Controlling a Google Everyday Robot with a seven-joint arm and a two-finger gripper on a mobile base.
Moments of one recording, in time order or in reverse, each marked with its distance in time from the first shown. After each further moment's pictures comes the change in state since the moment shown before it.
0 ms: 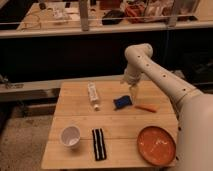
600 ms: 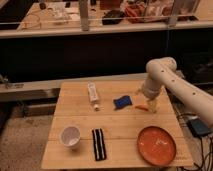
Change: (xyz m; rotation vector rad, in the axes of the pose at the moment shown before) arm 0.027 0.110 -0.001 0.055 0.025 -0.050
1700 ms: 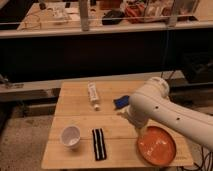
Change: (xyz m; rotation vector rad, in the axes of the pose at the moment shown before) arm -0.201 0.065 -0.068 0.100 0.074 -0.364
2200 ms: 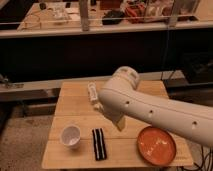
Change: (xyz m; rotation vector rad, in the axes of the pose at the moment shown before) arm -0.037 -0.085 -0.029 0.057 0.022 -0.125
